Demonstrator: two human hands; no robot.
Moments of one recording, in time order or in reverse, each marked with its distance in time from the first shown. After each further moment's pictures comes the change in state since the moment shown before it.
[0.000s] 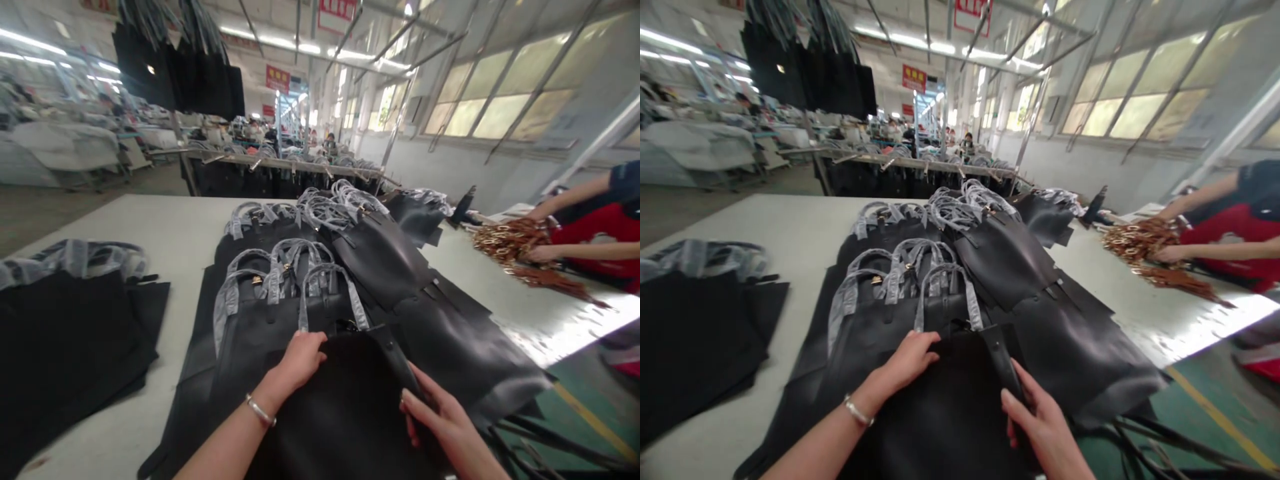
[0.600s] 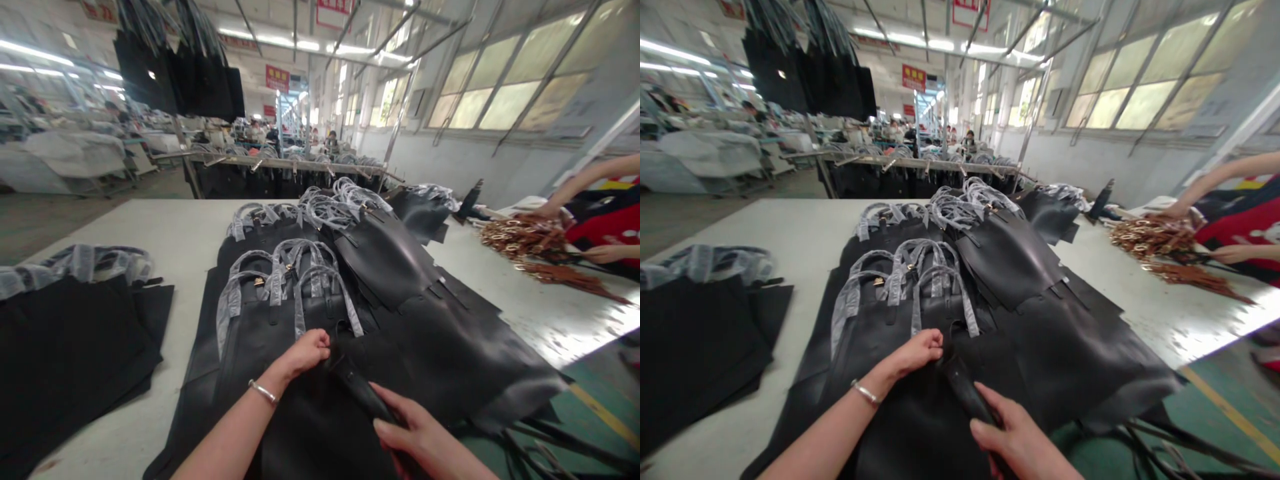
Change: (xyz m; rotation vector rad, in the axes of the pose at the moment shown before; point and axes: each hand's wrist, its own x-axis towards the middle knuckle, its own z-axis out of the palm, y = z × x) left_hand 0.028 -0.019 0.030 -0.598 -0.150 -0.119; right_hand 0.003 -0.006 0.035 -0.109 -0.368 0.223
